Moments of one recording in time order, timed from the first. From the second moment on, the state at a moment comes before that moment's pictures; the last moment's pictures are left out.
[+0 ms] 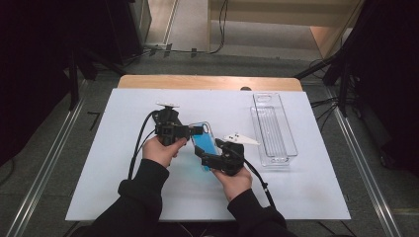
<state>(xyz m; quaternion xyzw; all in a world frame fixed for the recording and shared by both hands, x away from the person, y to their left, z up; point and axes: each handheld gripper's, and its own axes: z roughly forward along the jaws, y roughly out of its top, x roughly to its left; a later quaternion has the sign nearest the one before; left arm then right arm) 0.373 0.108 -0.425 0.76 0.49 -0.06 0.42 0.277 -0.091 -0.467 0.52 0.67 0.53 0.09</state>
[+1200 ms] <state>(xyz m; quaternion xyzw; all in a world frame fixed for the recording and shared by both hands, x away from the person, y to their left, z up) 0.363 0.112 -0.408 0.74 0.47 -0.08 0.48 0.289 -0.094 -0.460 0.46 0.74 0.49 0.09</state>
